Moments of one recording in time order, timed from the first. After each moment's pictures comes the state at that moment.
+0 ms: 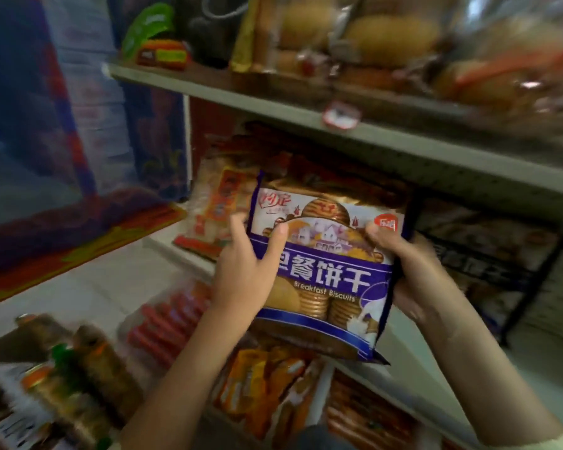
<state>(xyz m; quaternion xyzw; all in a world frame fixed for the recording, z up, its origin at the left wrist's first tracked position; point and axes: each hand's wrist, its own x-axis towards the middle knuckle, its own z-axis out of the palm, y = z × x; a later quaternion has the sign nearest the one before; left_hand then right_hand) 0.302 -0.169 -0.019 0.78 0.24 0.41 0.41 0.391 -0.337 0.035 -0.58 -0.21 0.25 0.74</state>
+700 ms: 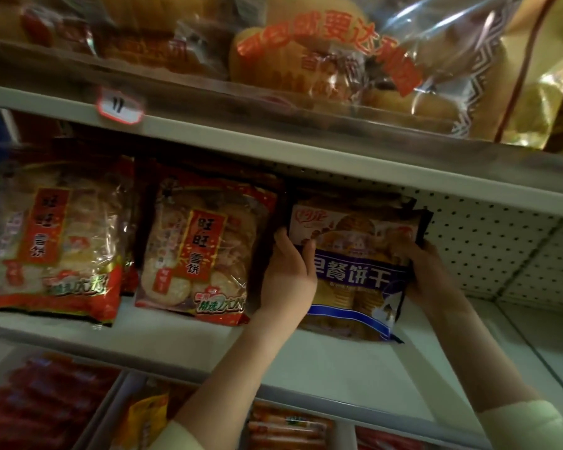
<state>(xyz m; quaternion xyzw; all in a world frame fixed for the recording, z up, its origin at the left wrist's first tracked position) 0.445 -0.316 -0.037 0.85 0.10 0.31 0.41 0.482 -0.492 0.009 -0.62 -0.11 0.03 0.77</state>
